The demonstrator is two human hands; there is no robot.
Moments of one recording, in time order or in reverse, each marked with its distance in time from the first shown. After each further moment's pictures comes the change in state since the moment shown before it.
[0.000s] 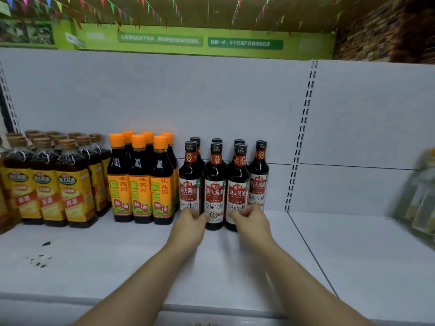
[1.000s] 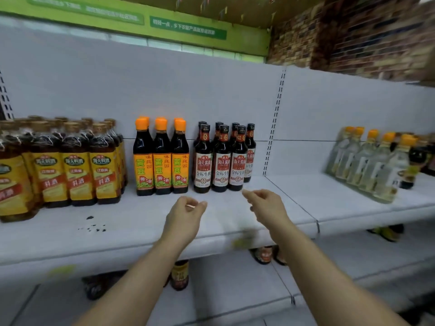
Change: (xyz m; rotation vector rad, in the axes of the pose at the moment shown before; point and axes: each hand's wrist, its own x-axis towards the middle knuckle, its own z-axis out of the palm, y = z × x) left_hand -0.106 -0.060 -0.155 -0.220 -0.290 0.145; right_hand -0.195 -0.062 0.019 0.090 0.258 0.117
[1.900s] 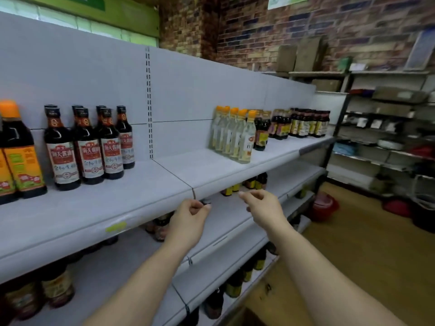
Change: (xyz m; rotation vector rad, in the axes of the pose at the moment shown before) left_hand -0.145 0.065 0.232 -0.128 -0.476 0.133; right_hand -0.132 0.066 -0.263 -0.072 0.405 0.151
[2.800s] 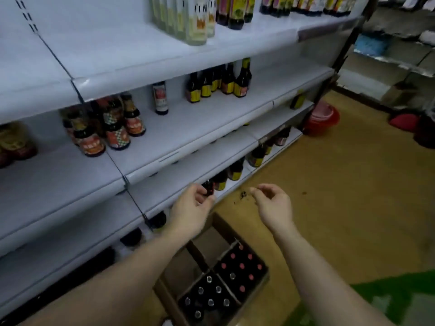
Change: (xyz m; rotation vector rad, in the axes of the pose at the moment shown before) left_hand -0.039 -0.149 0.282 0.322 -0.218 -0.226; right_hand 0.056 0.302 -0.149 -0.078 0.070 0.335
